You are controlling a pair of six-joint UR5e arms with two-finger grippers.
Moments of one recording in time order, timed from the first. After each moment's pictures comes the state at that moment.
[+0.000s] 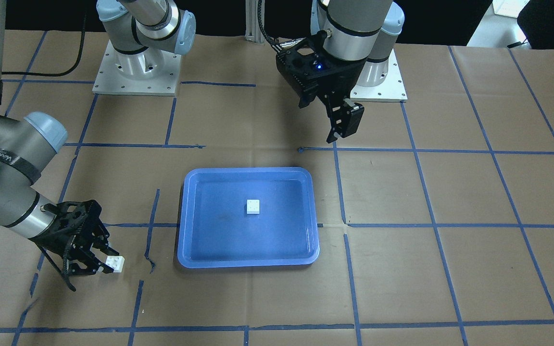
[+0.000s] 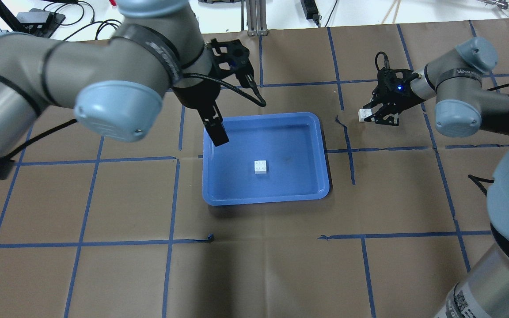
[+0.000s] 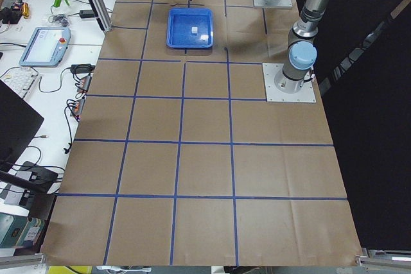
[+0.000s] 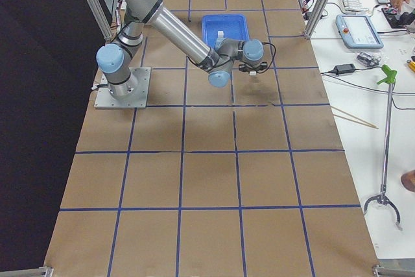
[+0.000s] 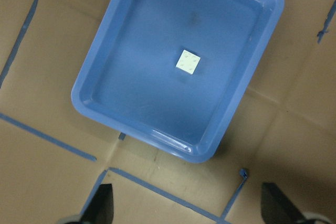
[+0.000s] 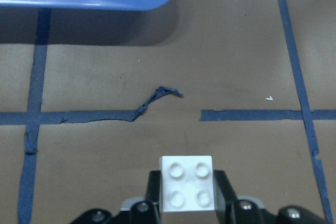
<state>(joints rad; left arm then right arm) -1.75 -1.57 -1.60 -1.50 1.52 0.75 1.28 -1.09 1.79 -2.35 -1.09 -1.83</state>
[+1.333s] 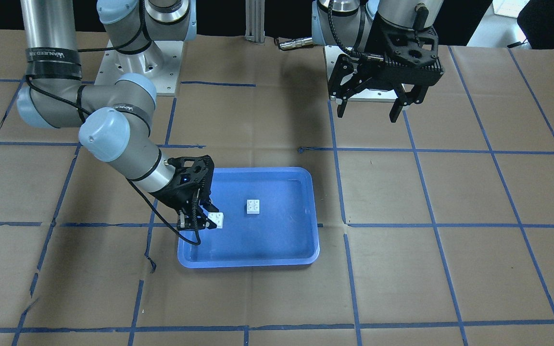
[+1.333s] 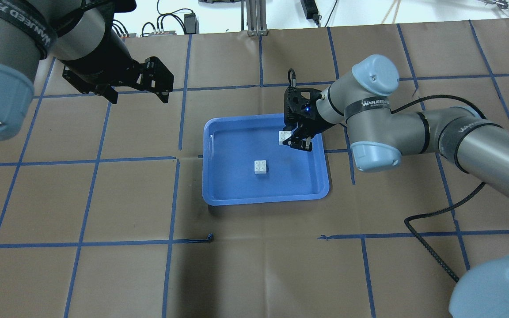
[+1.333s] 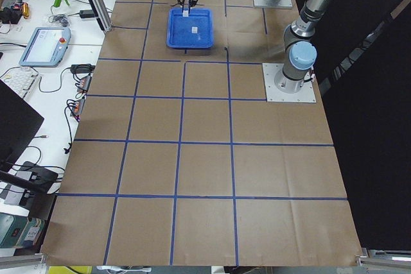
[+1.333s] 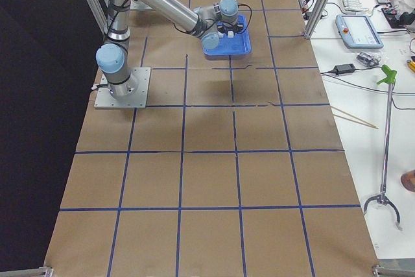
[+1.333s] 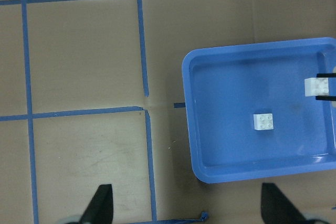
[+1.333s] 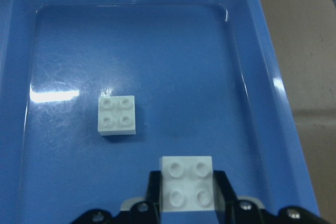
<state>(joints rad) -1.64 -1.50 -1.61 -1.43 1.54 -0.01 1.67 -1.21 2.00 -2.59 -1.10 -1.38</state>
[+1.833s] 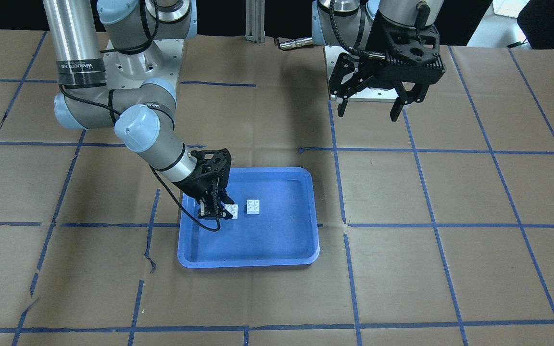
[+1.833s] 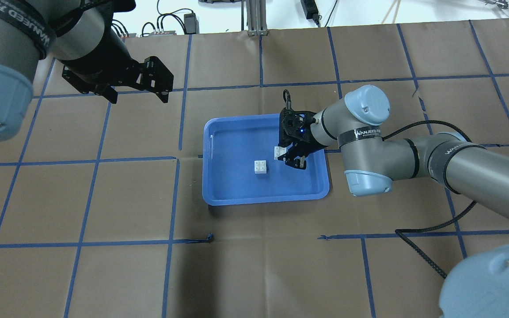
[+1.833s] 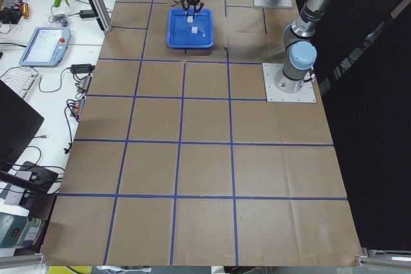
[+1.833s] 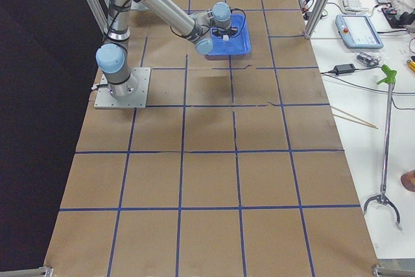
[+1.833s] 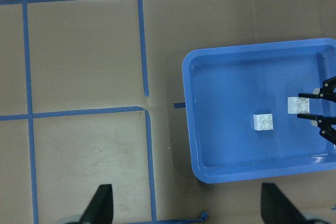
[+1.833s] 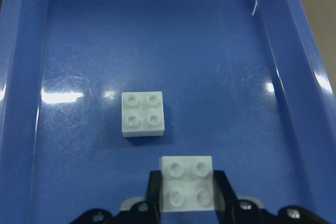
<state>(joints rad) -1.64 -1.50 -1.61 -1.43 1.54 -0.02 1.69 -1.18 2.06 -2.67 -1.09 -1.37</state>
